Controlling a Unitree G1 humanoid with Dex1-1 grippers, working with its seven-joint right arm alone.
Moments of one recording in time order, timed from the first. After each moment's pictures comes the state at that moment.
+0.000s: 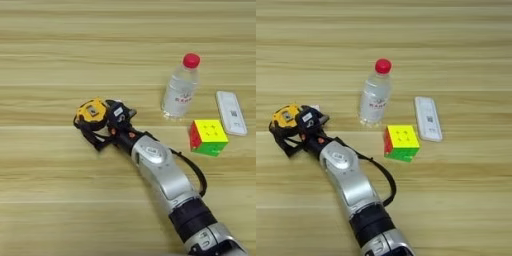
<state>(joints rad) -0.25 0.05 0.28 0.34 -0.01 -0.03 0.36</state>
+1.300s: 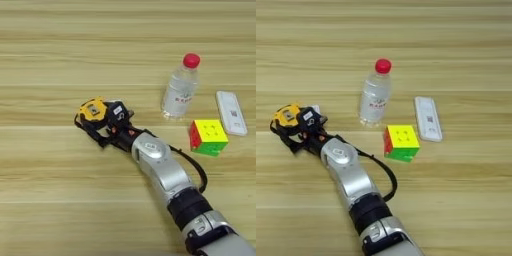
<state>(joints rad) -0.31 0.05 0.26 0.50 -0.01 -0.08 0.38</state>
